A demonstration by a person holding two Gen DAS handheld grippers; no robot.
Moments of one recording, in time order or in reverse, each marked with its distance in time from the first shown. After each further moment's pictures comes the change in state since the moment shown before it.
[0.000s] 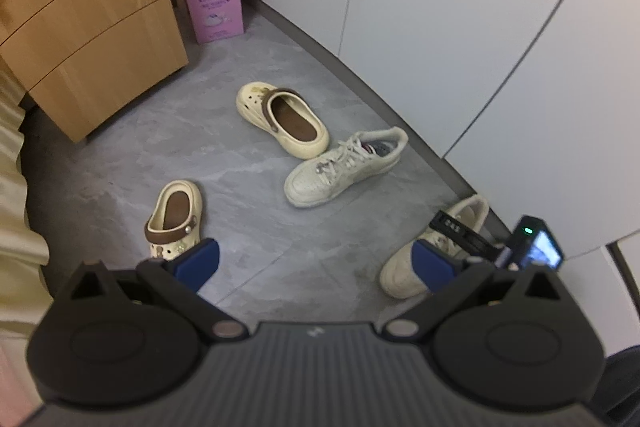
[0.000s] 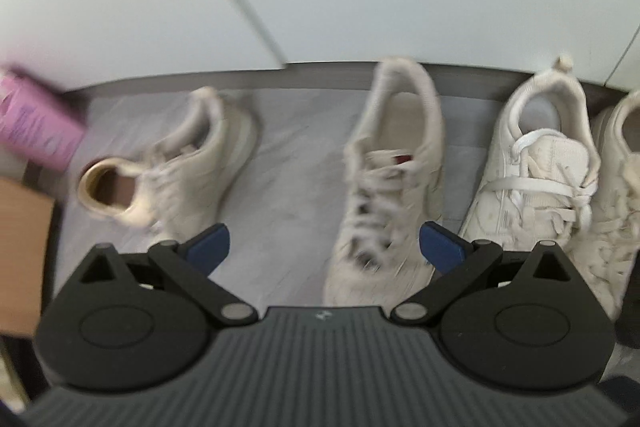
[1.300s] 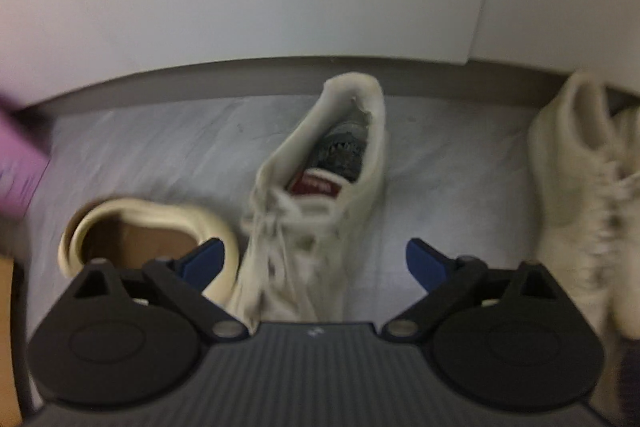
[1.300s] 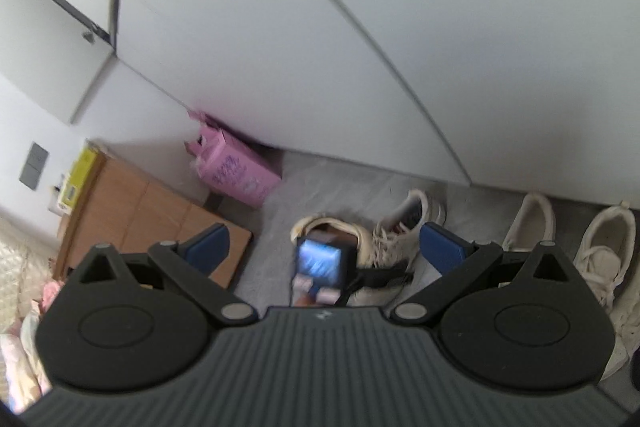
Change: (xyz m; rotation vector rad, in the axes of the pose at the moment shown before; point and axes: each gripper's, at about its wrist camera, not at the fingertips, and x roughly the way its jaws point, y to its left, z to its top) left arm 0.427 -0.125 0.063 0.834 -0.014 -0.064; right arm -0.176 0.042 0.090 -0.037 -0.083 0.437
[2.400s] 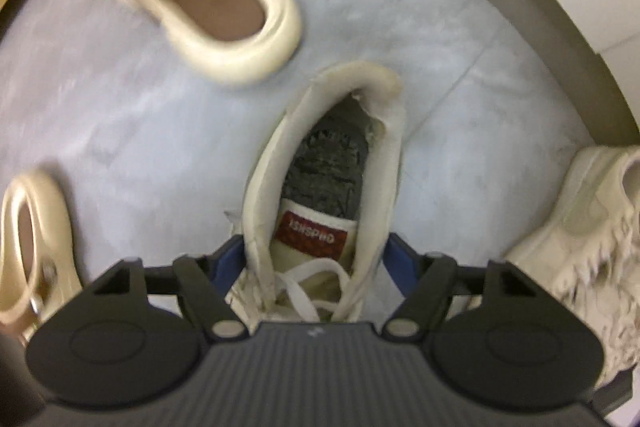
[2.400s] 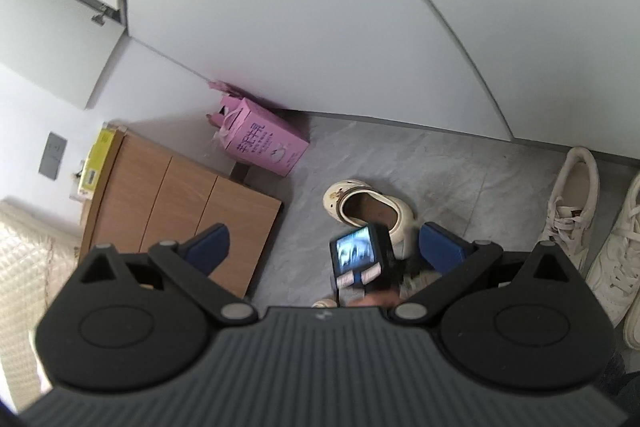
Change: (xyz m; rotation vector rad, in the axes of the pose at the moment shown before) left arm -0.027 0.035 -0.107 -0.710 0.396 -0.093; right arm 0.009 0.029 -0.026 0.009 0.081 0.088
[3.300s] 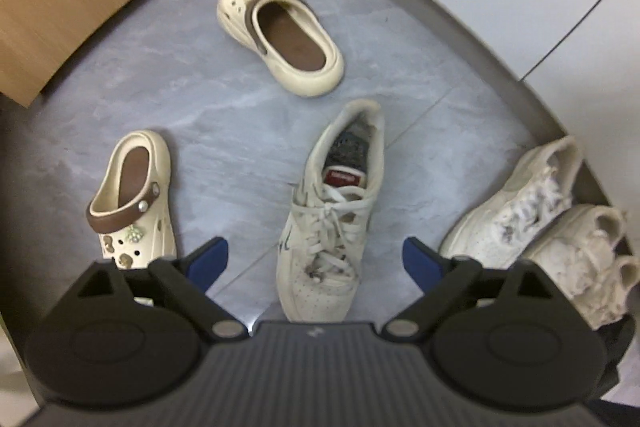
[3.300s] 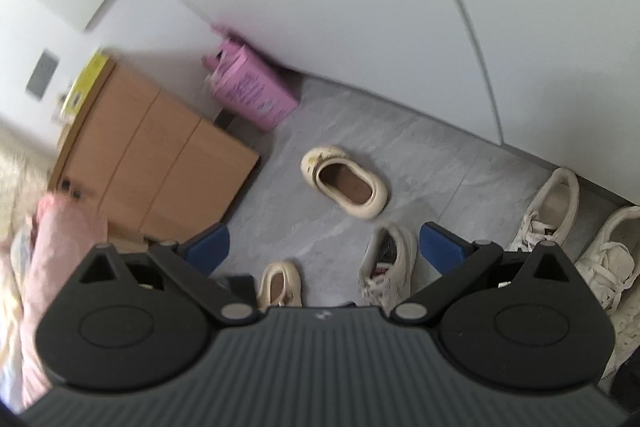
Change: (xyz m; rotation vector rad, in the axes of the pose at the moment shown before) left arm -0.169 0.012 -0.098 -0.071 -0.207 0.043; right arm 0.003 0.002 -0.010 -0.217 0.137 -0.051
